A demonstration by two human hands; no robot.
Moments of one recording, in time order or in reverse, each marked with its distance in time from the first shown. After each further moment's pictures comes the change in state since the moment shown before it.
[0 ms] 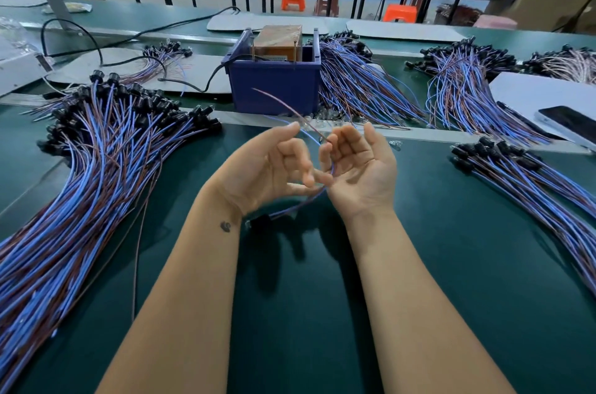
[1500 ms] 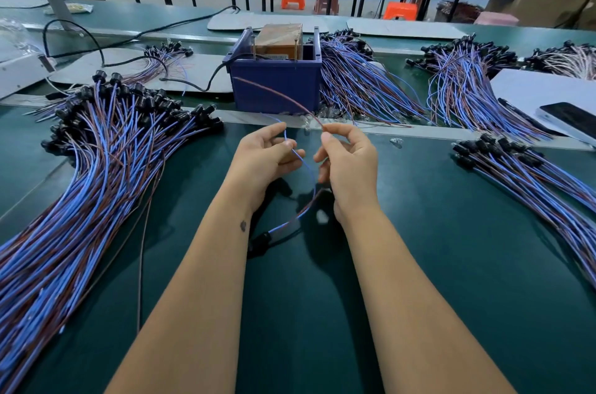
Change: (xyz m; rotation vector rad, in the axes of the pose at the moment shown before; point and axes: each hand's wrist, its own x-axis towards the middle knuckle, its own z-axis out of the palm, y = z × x) left_hand 0.019 -0.018 -0.003 0.067 0.647 0.158; right_hand -0.002 0.017 0.003 -0.881 0.113 -0.367
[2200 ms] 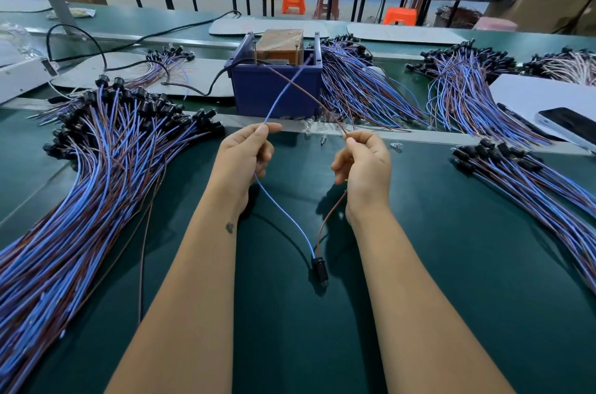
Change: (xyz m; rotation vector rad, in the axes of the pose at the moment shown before) left_hand 0.006 0.002 -0.026 0.039 0.039 0.107; right_hand 0.009 0.001 -0.013 0.051 0.079 0.037
